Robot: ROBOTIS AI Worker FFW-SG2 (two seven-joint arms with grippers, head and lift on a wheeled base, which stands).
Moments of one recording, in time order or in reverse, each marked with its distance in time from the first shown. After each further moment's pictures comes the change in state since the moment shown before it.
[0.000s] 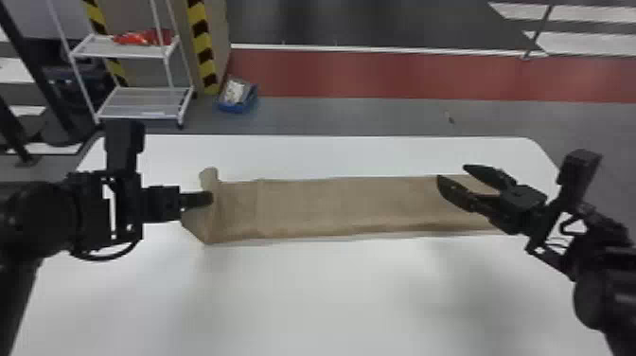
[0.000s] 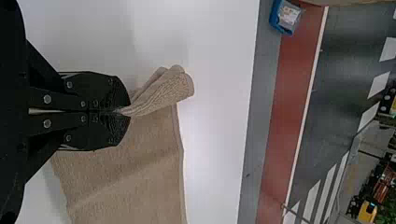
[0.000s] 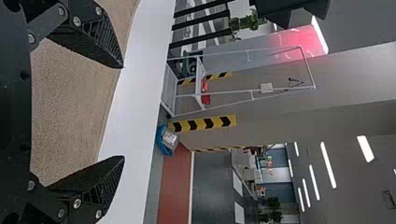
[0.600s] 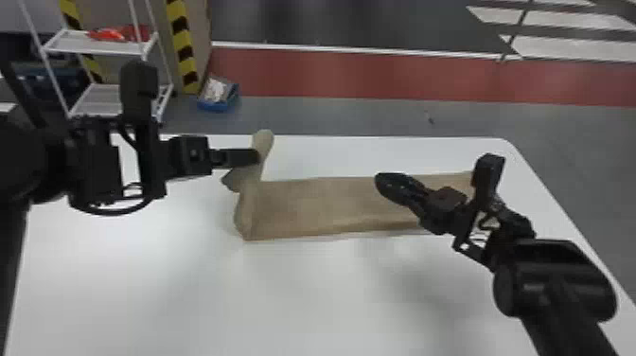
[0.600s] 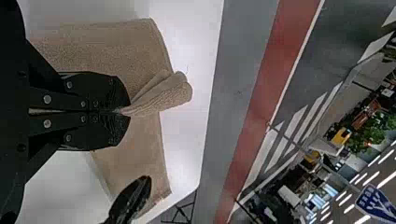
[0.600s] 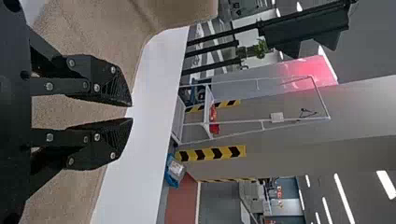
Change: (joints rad) left arm -0.152 -0.104 0.023 -0.004 0.389 0.159 0.115; right arm -0.090 0.029 0.176 0.176 0.008 -0.108 -0.008
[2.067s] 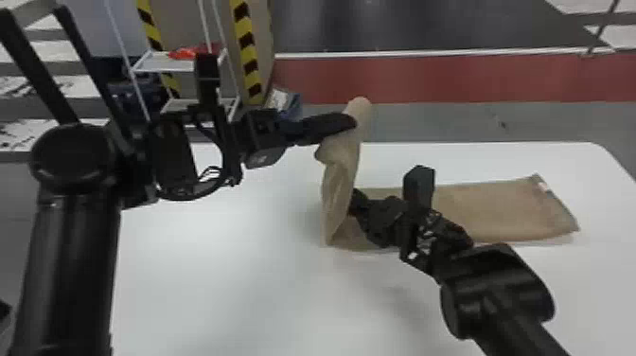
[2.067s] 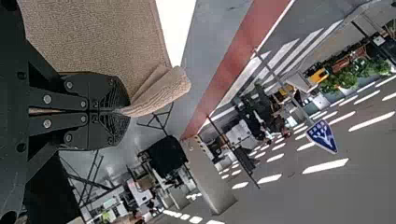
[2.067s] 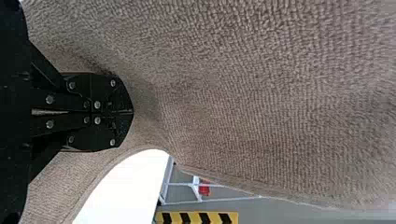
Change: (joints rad) left arm -0.035 -0.020 0.069 0.090 0.425 -0.040 0.039; right arm -0.166 0.218 0.355 0.312 0.040 -0.265 -0.166
